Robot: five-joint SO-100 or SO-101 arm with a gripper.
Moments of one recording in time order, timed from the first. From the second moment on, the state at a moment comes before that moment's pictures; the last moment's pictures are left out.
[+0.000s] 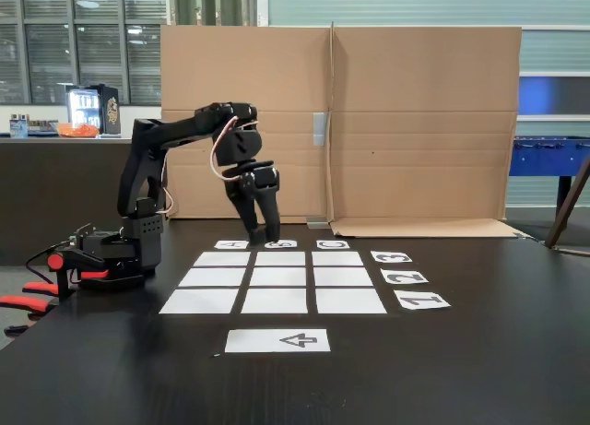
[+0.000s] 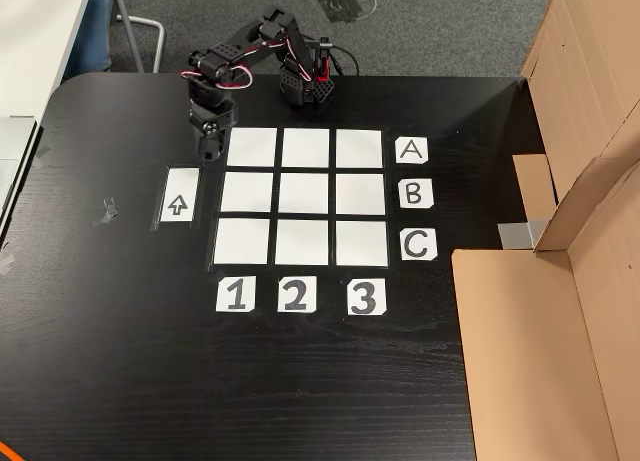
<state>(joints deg) 27.2 75.5 62.8 90.2 9.2</state>
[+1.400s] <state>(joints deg) -13.0 65.1 54.8 87.2 21.3</state>
